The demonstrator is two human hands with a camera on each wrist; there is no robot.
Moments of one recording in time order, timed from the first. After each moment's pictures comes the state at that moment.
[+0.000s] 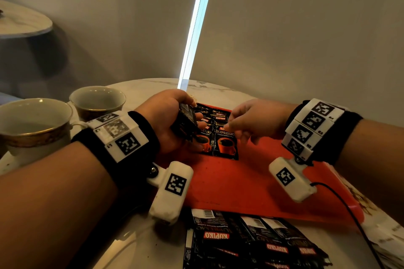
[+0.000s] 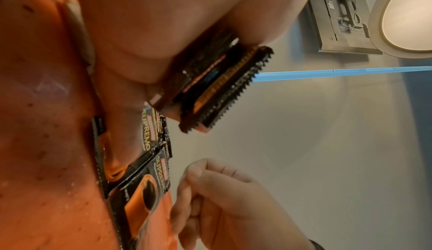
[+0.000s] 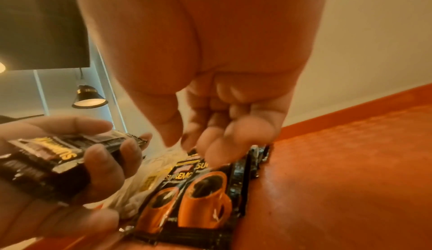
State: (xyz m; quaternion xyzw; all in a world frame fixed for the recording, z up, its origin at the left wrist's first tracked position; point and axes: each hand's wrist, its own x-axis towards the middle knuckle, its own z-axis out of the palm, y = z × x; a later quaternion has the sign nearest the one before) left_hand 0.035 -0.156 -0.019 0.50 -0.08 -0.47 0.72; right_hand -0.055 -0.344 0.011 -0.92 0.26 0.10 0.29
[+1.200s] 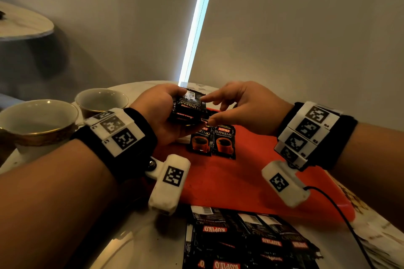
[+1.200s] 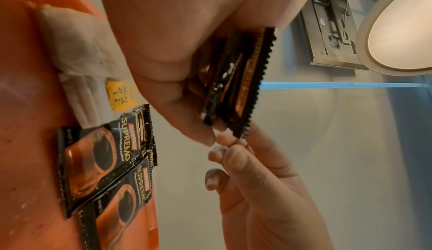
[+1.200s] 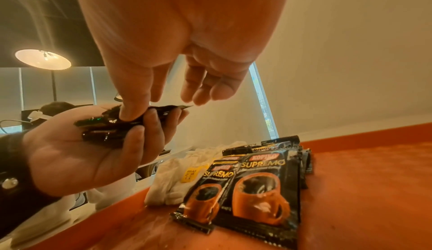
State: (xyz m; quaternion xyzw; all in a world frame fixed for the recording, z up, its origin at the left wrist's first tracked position) left_hand 0.051 -0.150 -0.020 0.45 -0.11 -0.44 0.77; right_hand -0.068 -0.298 0.039 -0.97 0.05 -0.08 0.22
